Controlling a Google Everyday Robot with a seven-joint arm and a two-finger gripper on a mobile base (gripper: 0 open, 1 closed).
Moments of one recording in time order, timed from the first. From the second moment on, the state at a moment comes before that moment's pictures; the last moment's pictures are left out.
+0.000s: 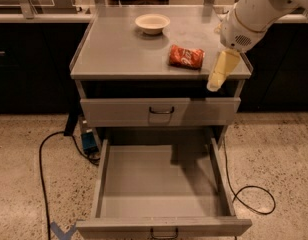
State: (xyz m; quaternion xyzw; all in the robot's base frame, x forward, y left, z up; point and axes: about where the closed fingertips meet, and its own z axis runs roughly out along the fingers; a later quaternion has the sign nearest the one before) arm 0.629 -0.171 0.916 -0.62 0.75 -0.03 0.23
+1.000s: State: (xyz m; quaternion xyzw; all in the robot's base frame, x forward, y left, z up) arm 0.775 -0.100 0.898 -0.62 0.72 -0.08 0.28
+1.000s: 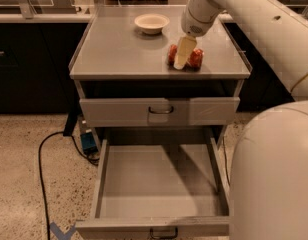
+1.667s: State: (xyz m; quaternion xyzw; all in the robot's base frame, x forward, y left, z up) arm 0.776 -0.107 0.885 -0.62 0.74 -0.08 0.26
